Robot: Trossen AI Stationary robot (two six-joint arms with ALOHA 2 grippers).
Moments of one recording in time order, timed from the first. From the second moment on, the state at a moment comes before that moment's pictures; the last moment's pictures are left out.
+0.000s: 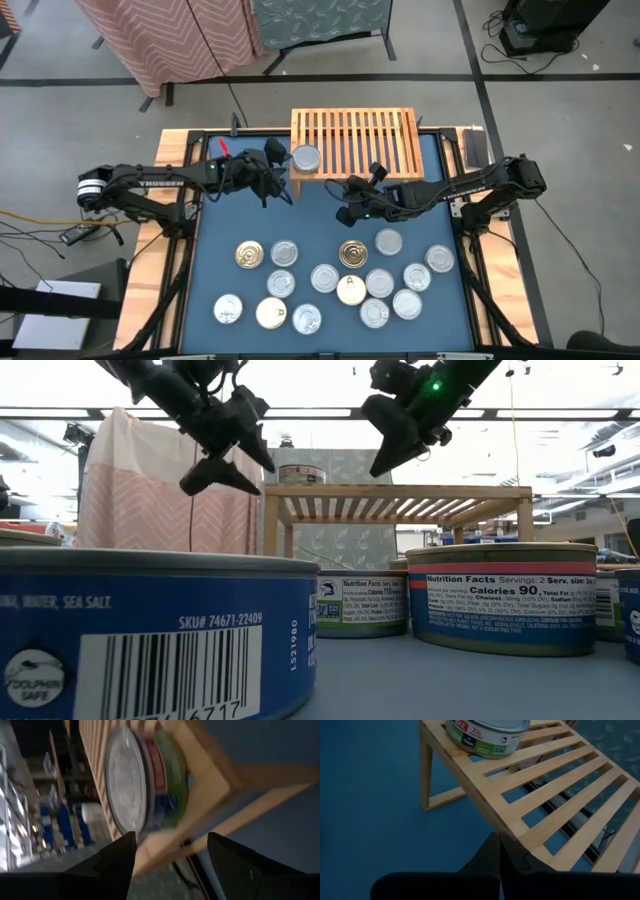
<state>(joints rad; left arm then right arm) 0.23 1.23 0.82 -0.16 -0.43 1.23 0.10 1.54 1.10 -0.41 0.73 0.35</state>
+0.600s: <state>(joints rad) 0.15 0.90 1.00 -1.03 -0.06 -0.13 0.13 1.54 1.10 -0.38 0.70 0.27</state>
